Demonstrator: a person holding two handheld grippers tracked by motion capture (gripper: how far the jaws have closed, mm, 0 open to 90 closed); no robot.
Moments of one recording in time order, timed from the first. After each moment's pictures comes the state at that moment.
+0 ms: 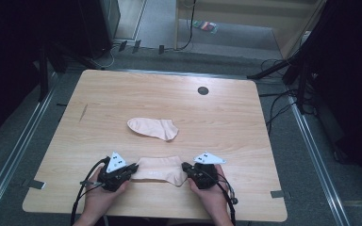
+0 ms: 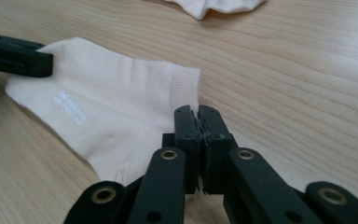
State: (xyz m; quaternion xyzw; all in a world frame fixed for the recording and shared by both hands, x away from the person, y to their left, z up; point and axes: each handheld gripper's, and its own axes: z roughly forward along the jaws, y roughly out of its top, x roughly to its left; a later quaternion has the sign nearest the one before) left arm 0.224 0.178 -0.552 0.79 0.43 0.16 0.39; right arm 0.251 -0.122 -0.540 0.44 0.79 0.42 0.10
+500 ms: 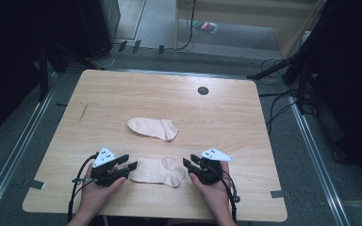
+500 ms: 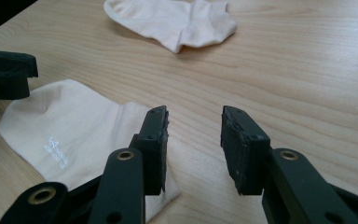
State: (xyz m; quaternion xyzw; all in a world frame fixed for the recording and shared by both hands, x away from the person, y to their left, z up) left arm 0.232 0.199 -0.546 0.75 0.46 0.15 0.45; right arm 0.258 -0.133 -0.531 0.47 0.75 0.45 0.12
